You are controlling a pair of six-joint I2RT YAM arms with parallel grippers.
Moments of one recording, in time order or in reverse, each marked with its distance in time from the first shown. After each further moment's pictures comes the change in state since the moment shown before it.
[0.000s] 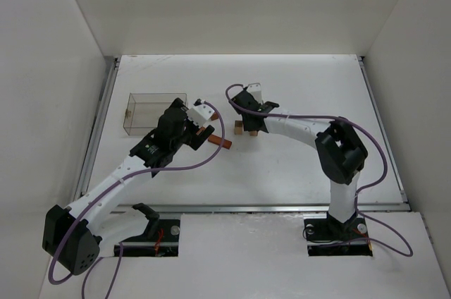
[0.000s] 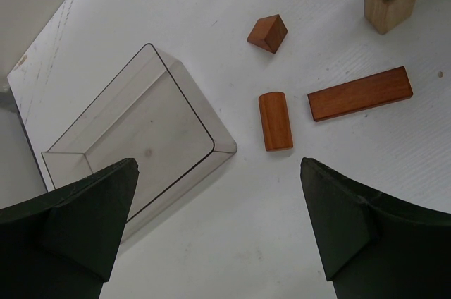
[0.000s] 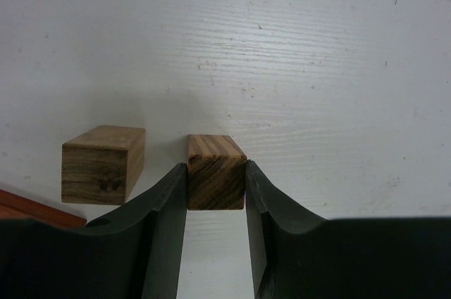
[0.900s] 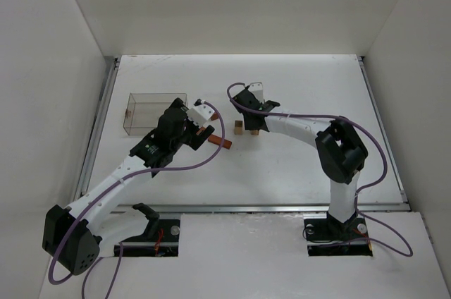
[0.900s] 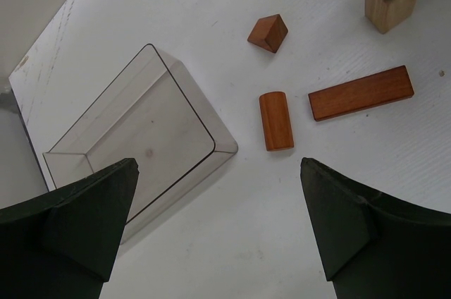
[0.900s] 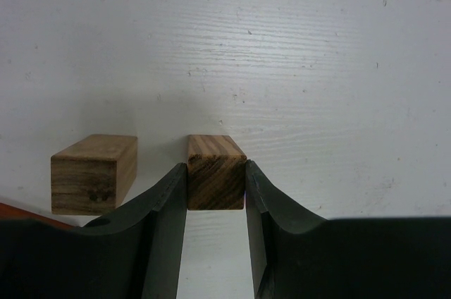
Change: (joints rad) left arm 0.000 0.000 0.000 0.000 0.000 0.003; right arm -0.014 0.004 0.005 -0.001 0.008 0.003
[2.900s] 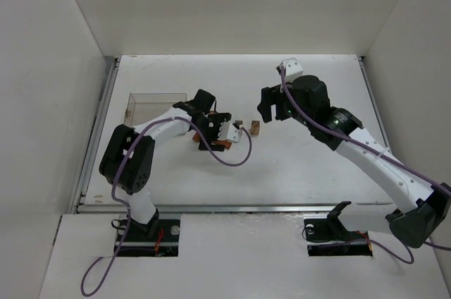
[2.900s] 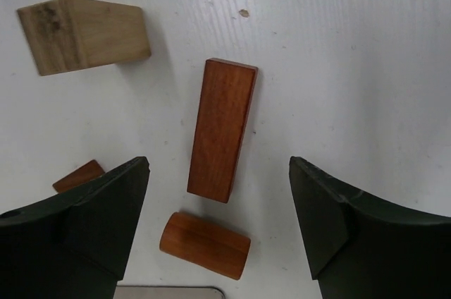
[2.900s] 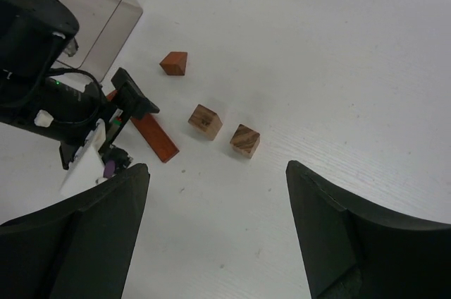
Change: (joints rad) left arm 0.068 0.700 0.379 -0.335 0.672 0.853; right arm -0.086 -0.702 -0.171 0.060 -0.419 -0.328
